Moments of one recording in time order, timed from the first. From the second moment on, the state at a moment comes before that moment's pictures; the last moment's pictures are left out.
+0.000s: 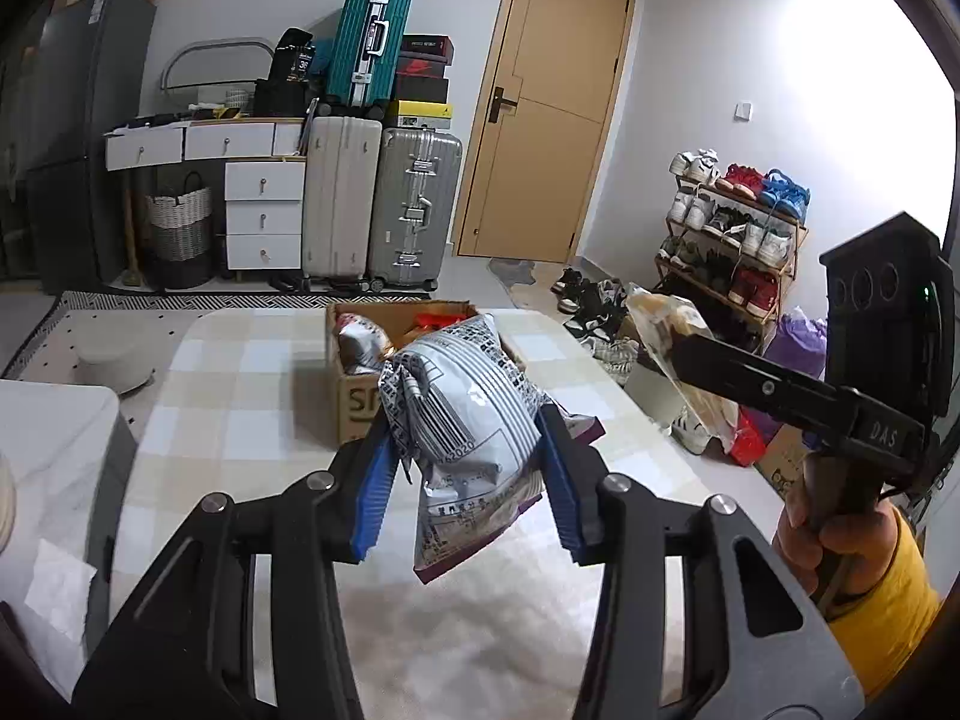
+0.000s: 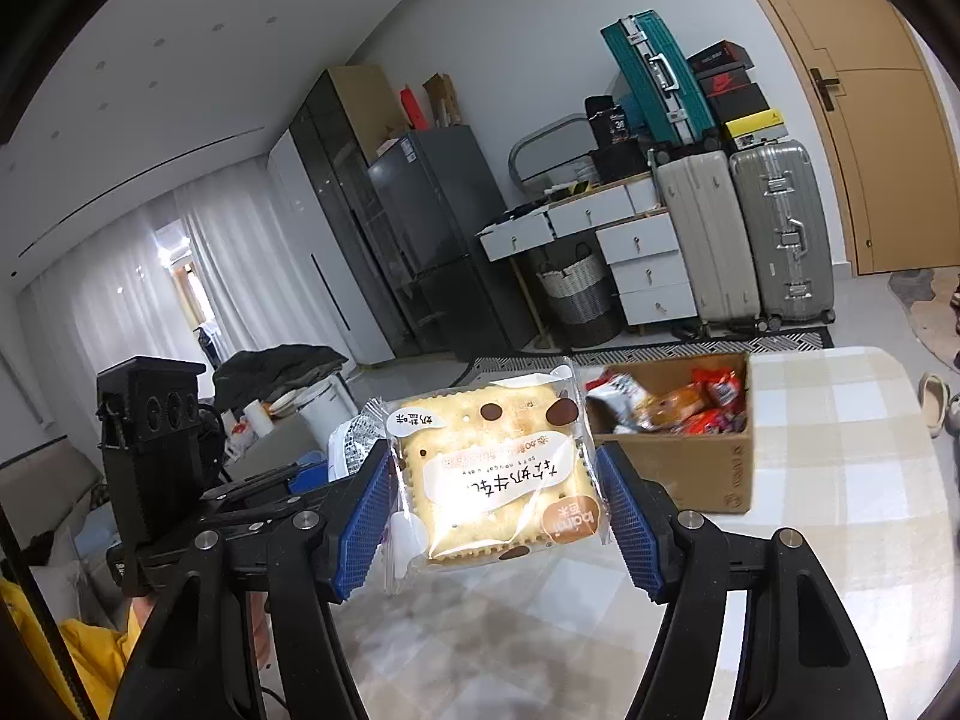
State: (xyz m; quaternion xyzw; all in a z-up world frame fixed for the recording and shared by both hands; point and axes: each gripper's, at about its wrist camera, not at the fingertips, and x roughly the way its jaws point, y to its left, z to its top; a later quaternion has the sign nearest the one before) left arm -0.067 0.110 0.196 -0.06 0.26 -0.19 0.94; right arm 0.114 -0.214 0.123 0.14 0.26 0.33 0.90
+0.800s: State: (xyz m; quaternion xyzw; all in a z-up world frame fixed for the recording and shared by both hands) left arm -0.029 0.098 0.186 -0.04 0.28 -0.20 0.94; right arm 0.136 -0.198 0.135 0.11 0.26 0.32 0.91
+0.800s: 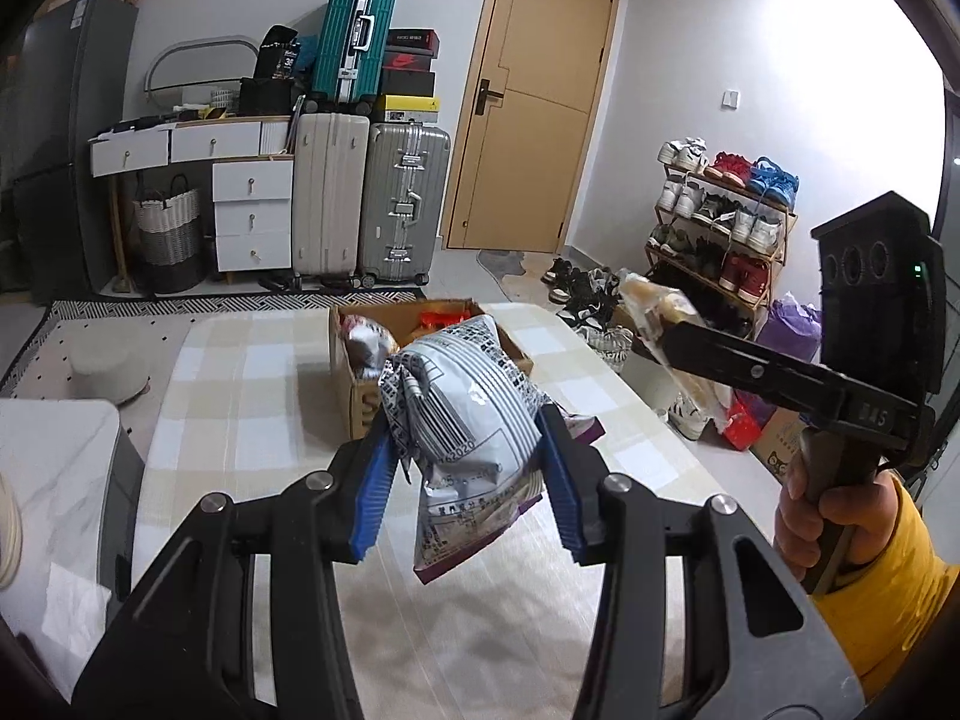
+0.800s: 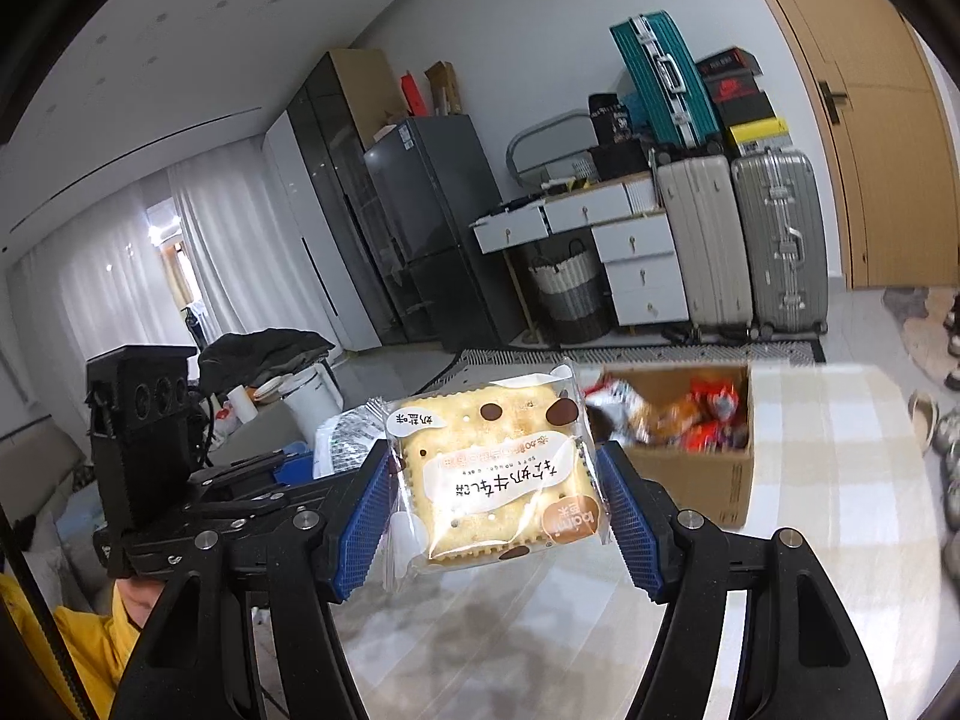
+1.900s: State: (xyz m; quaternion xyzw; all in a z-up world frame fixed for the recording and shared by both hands) left arm 0.334 0.013 0.191 -0.02 0.35 -0.16 0.92; right arm 0.349 -0.222 0.129 0.12 0.31 0.25 0.91
